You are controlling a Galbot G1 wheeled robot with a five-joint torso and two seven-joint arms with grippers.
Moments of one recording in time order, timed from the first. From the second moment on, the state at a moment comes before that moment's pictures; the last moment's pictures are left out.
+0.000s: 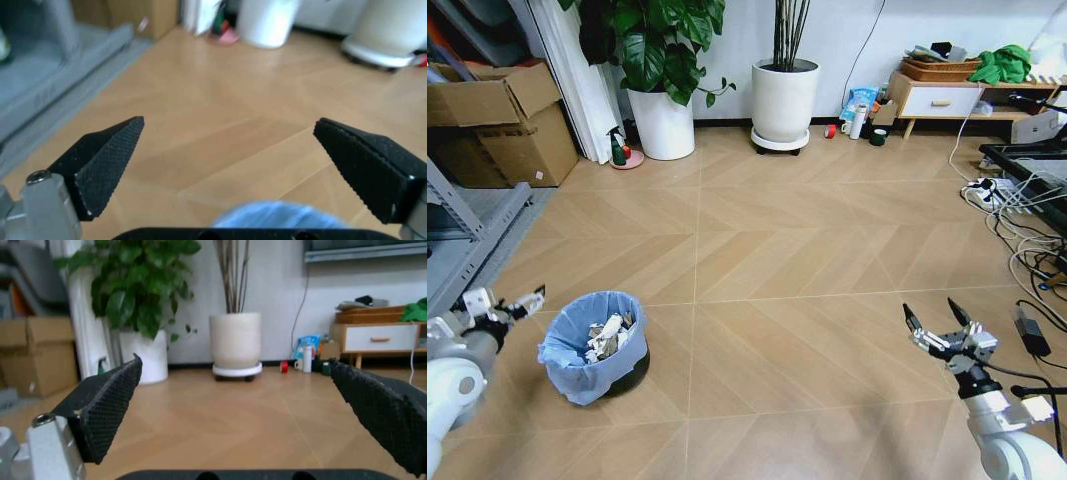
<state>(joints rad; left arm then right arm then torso) 1.37 -0.73 -0.76 -1.84 -1.02 0.19 -0.24 -1.55 1.09 0.72 1.78 0.67 0.48 -0.26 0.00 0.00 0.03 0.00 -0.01</state>
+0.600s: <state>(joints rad) 1.39 -0.94 -0.65 -1.92 -0.72 0.03 -0.09 -1.13 1.37 0.39 1.44 0.69 0.64 -0.27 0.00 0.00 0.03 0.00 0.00</state>
